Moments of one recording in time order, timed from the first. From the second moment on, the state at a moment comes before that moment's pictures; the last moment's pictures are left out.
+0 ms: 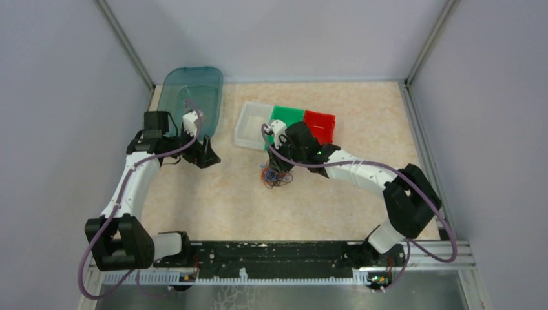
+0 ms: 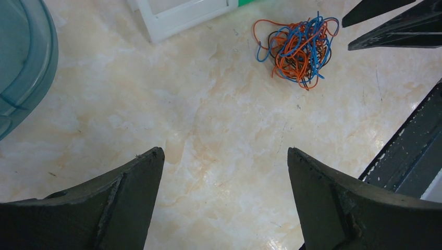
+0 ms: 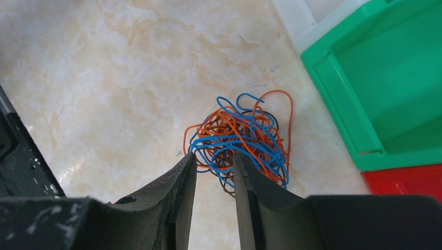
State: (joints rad) left arm 0.04 1.25 1.02 -0.68 0.72 0.39; right arm 0.76 1.51 1.01 -0.14 -0.25 0.04
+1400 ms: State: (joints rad) left arm 0.03 1.18 1.02 -0.73 0.85 0.42; right arm 0.80 1.49 1.14 -0.11 -0.32 0.07
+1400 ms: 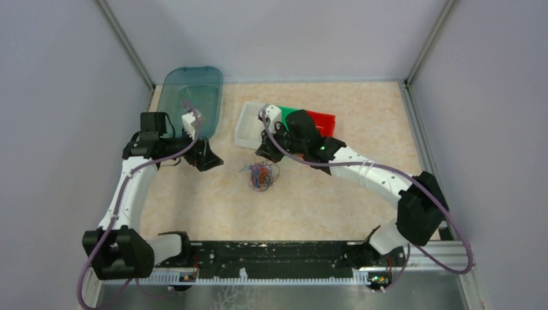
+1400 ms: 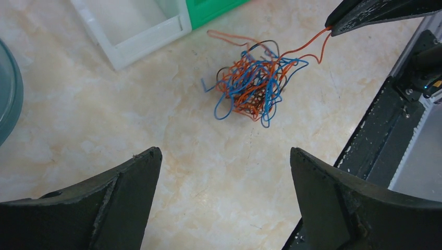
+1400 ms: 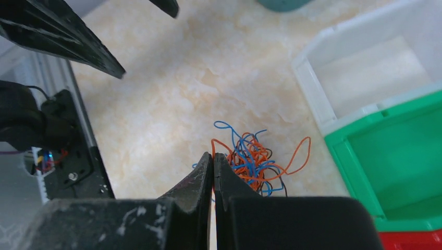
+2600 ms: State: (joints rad) left arm -0.21 1.24 1.14 -0.65 1.05 0.46; right arm 0.80 1.53 1.25 0.09 -0.63 0.39
